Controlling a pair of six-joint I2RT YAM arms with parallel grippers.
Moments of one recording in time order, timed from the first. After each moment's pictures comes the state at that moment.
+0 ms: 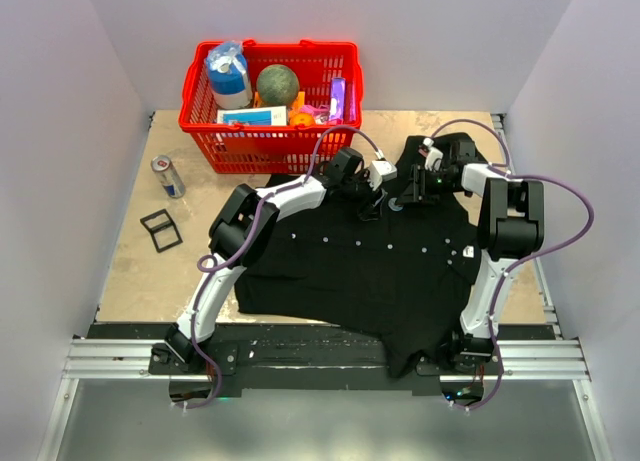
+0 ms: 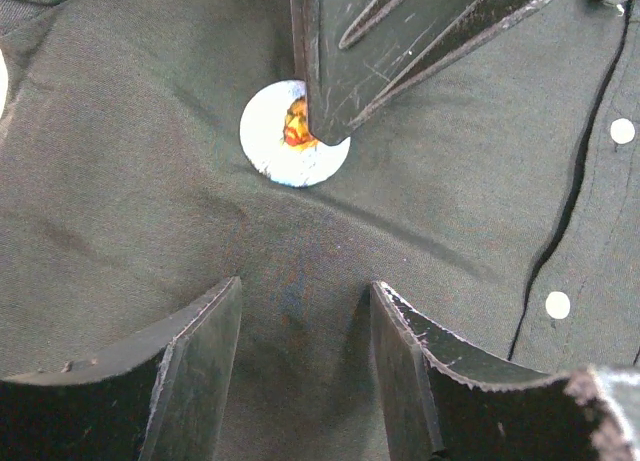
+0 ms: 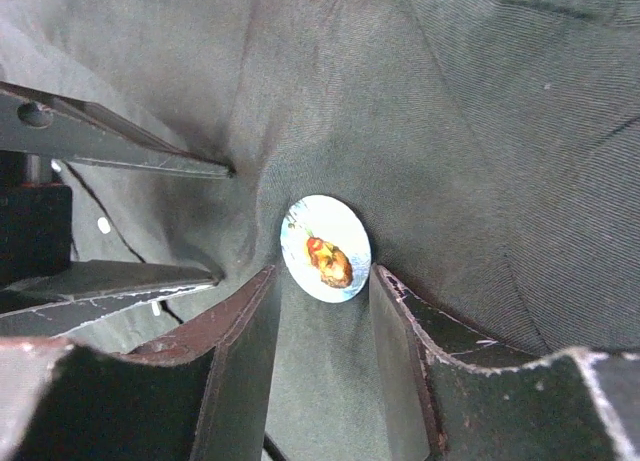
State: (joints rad) left arm -0.70 2.38 1.81 -0.16 0.52 0.19; right arm -0.07 2.07 1.36 -0.43 -0.77 -0.05
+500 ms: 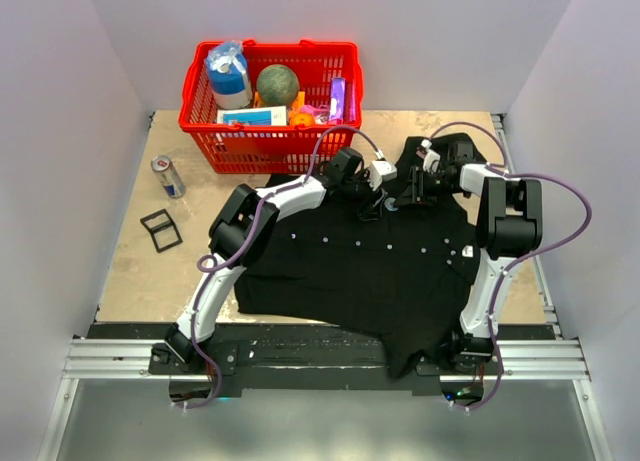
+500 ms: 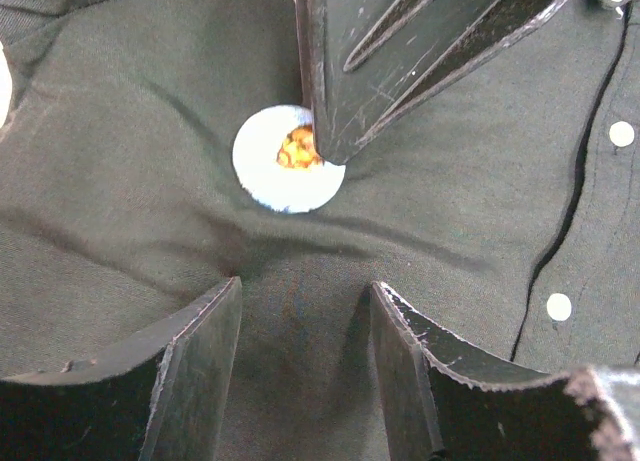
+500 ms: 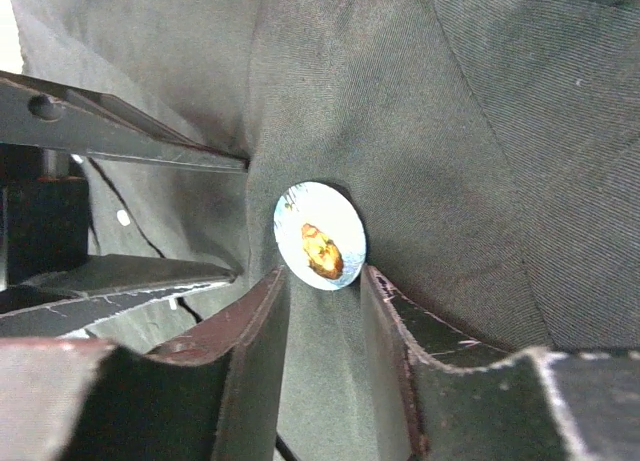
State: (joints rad) left arm -0.70 2.38 1.81 -0.16 0.52 0.19; right arm -0.07 2.09 1.36 -0.45 -0.81 -0.04
